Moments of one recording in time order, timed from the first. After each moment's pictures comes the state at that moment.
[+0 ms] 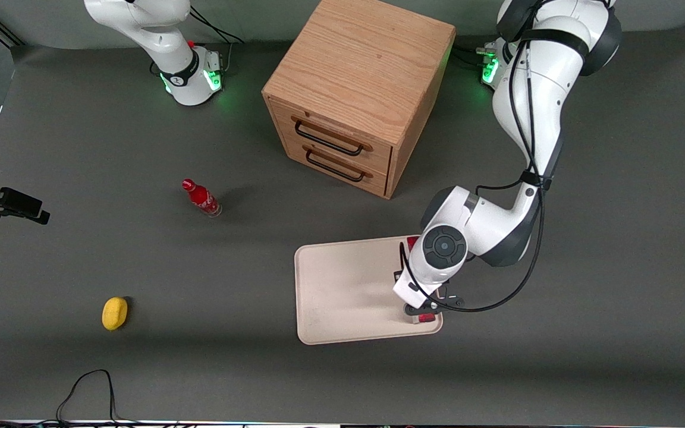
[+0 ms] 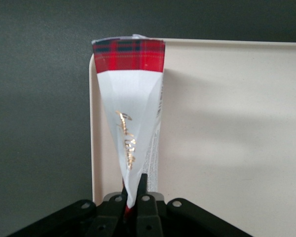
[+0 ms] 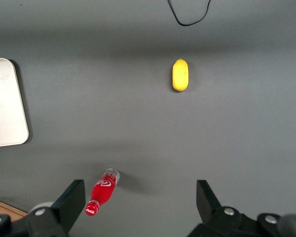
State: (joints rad) arm -0.37 0.88 -0.18 -1.17 0.14 2.02 -0.69
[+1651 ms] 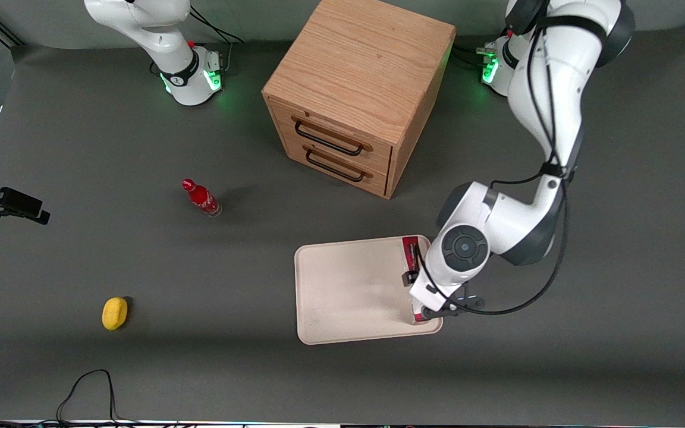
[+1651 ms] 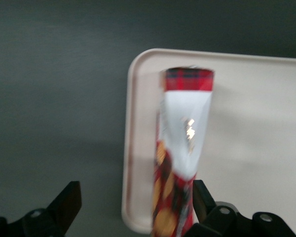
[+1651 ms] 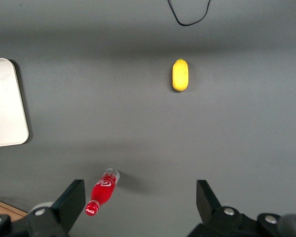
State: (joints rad) arm -0.33 0.78 -0.18 -1.17 0.15 1.86 -0.69
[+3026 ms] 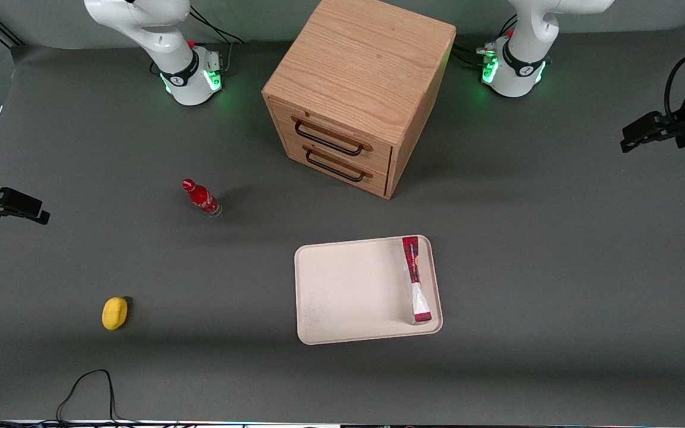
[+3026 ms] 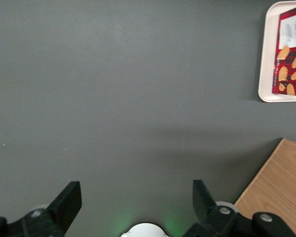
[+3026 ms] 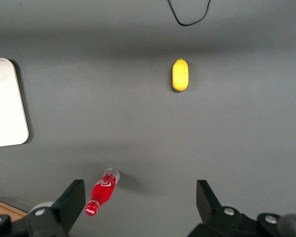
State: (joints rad) arm -0.20 -0.09 0.21 -1.69 0.03 1.51 -0.07
